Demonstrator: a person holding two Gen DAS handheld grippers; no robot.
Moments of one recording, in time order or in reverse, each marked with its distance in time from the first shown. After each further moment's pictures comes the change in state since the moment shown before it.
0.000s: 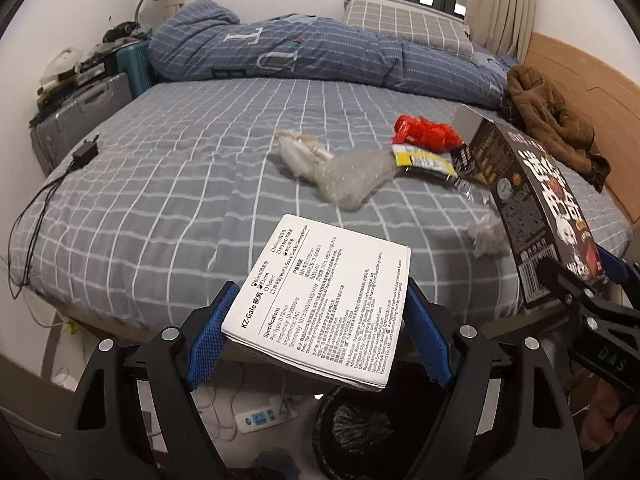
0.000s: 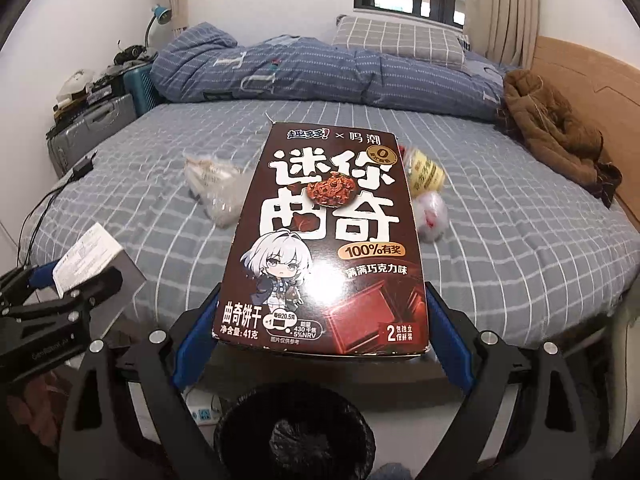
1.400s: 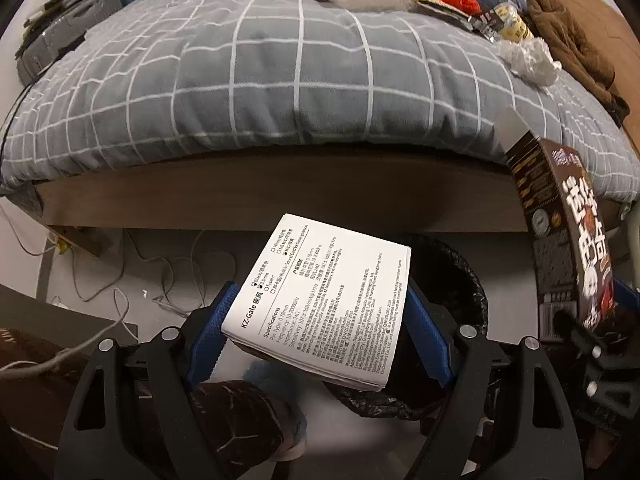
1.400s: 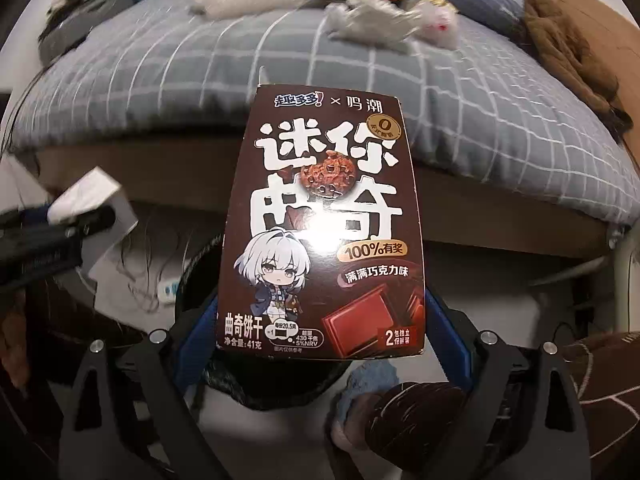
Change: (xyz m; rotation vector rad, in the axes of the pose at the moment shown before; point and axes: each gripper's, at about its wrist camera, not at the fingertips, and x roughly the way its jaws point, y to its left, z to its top) left arm 0.058 0.006 -0.128 -0.009 0.320 0.005; right arm 0.029 0.002 -0.153 -0.095 0.374 -0.028
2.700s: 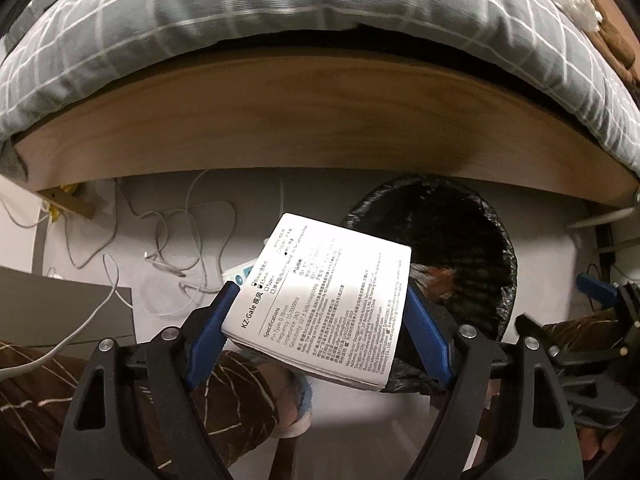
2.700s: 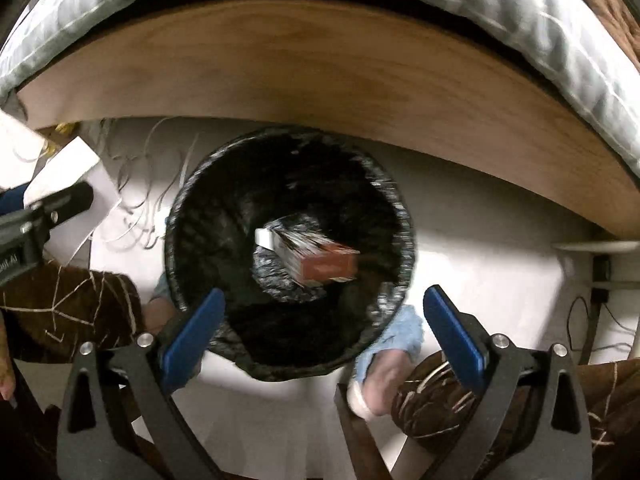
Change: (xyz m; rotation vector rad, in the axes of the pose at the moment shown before) left arm 0.061 0.003 -0.026 0.000 0.169 0.015; right arm 0.092 0.015 -0.013 -0.021 0.275 0.038
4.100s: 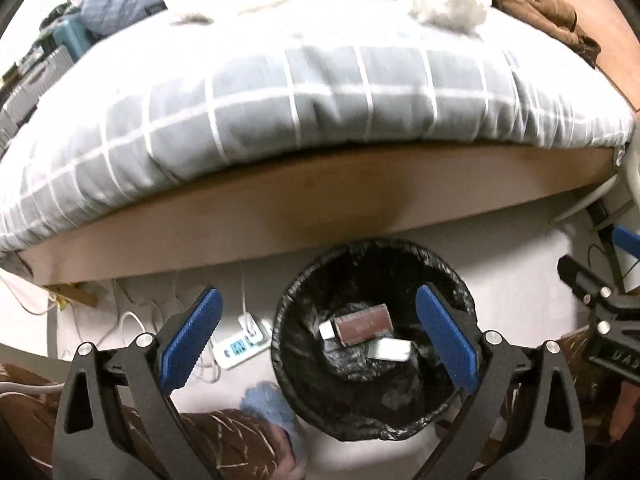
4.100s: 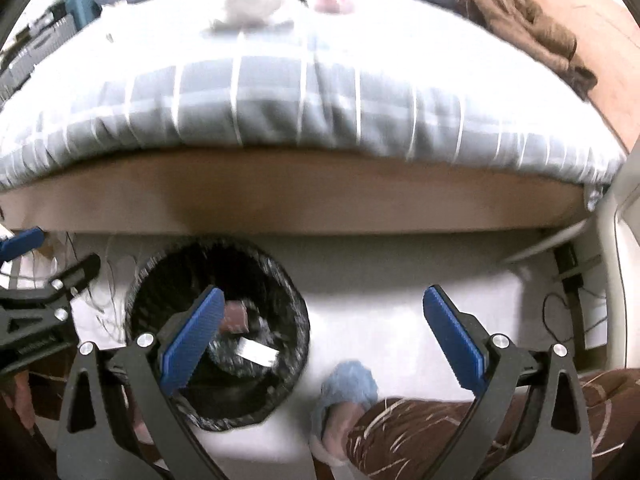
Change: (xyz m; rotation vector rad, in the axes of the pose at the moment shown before) left arm -0.047 -0.089 0.027 0.187 -0.227 0.020; right arm -0.081 -0.087 -0.004 0.193 -0.318 -0.118
